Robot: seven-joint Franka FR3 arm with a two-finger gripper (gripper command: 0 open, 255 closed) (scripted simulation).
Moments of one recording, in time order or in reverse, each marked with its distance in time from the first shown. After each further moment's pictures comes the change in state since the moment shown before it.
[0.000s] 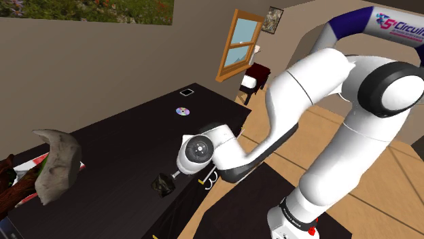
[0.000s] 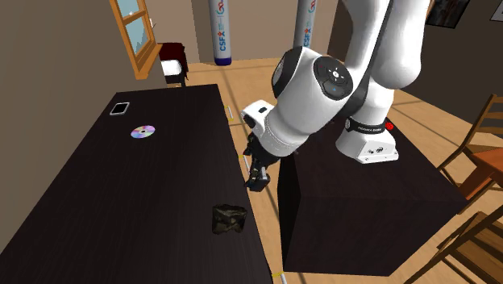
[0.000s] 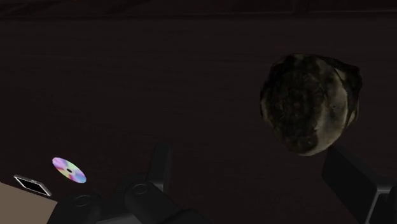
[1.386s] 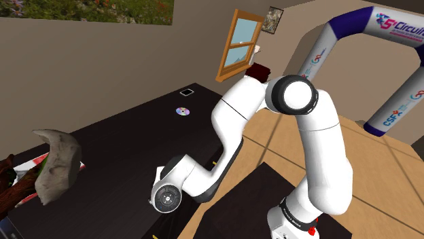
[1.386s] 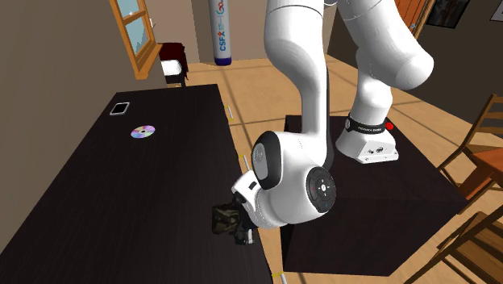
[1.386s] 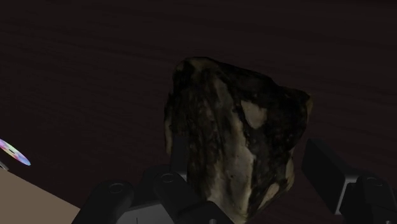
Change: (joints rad) arm 0.366 0.584 -0.262 0.329 -0.543 -0.259 0.347
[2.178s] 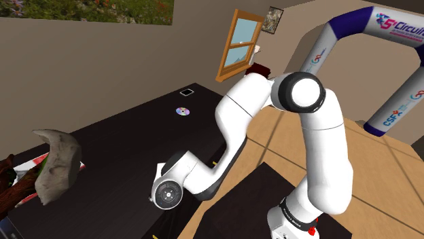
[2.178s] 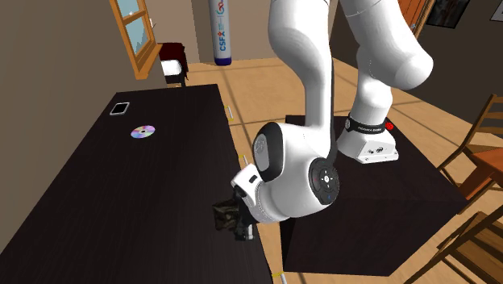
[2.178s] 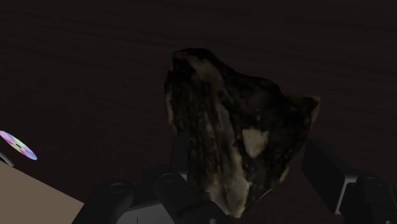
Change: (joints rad) arm -0.022 -0.050 0.028 -0.023 0.040 0.002 -0.029
